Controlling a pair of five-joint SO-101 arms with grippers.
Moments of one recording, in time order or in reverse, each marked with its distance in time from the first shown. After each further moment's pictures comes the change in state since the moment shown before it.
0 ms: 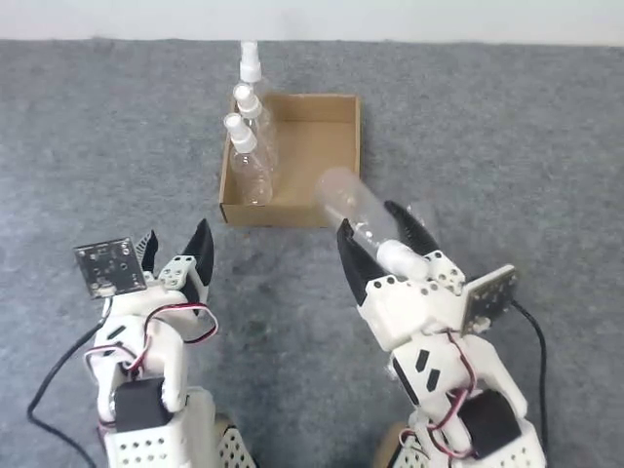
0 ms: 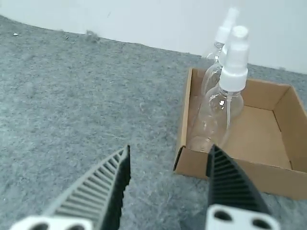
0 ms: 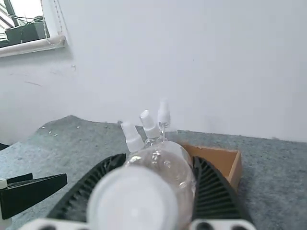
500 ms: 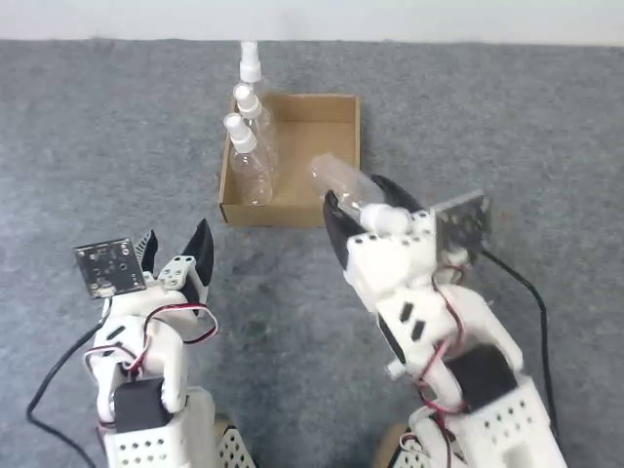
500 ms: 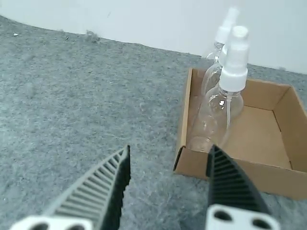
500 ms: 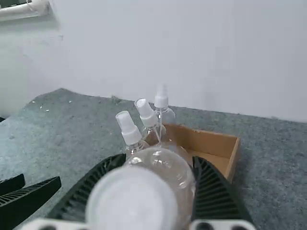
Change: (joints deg) left arm 0.0 0.0 0.0 0.0 0.0; right arm 0.0 33.7 -20.8 0.1 0.3
